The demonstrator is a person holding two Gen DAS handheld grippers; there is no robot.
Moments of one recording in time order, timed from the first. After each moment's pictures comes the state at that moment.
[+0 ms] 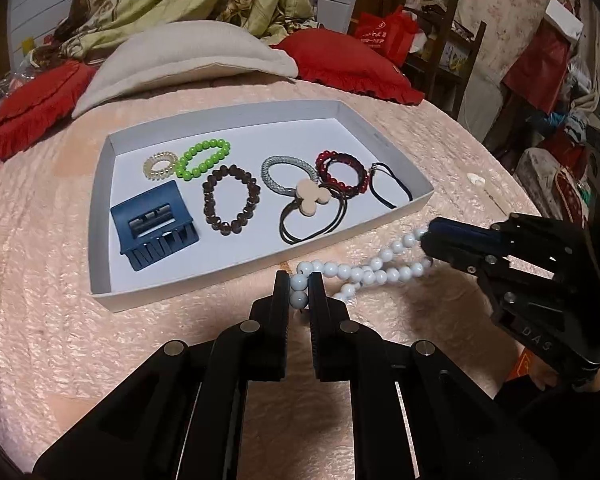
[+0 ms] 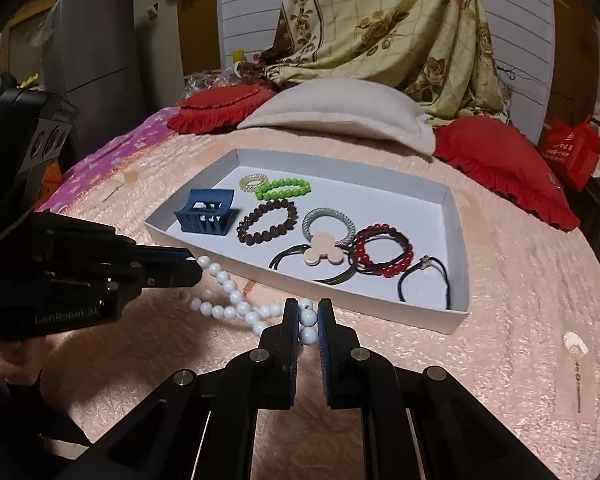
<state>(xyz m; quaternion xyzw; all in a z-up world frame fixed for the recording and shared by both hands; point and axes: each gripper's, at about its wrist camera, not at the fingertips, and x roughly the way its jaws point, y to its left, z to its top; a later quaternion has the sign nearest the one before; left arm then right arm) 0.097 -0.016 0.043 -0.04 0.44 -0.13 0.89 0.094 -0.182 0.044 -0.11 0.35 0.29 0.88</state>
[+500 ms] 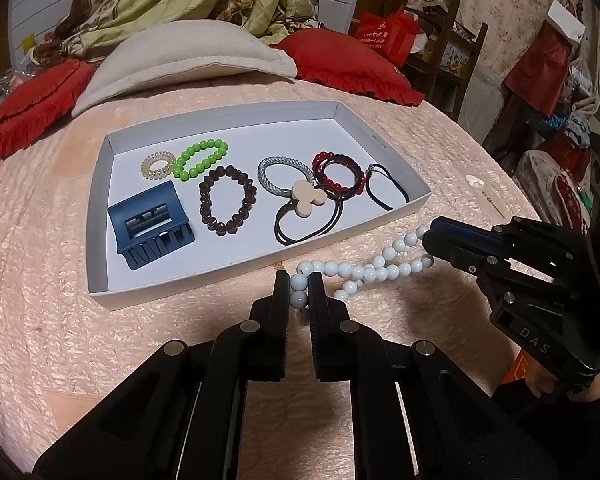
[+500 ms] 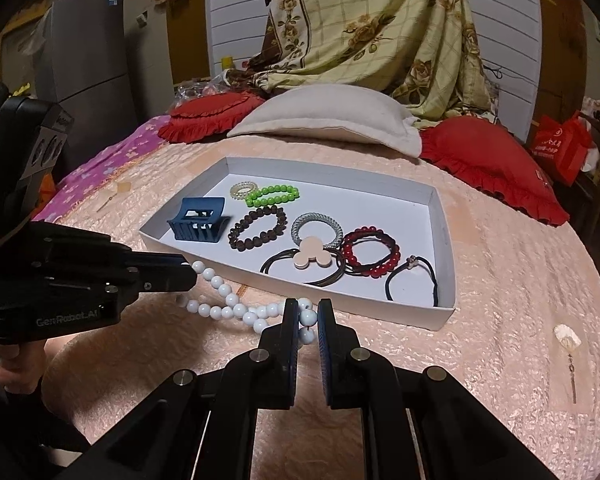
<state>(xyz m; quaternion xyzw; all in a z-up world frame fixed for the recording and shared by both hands) 0.097 -0.019 0.046 -0.04 0.44 -0.13 0.89 0.094 -0.187 0.046 -0.10 0.35 0.27 0.89</state>
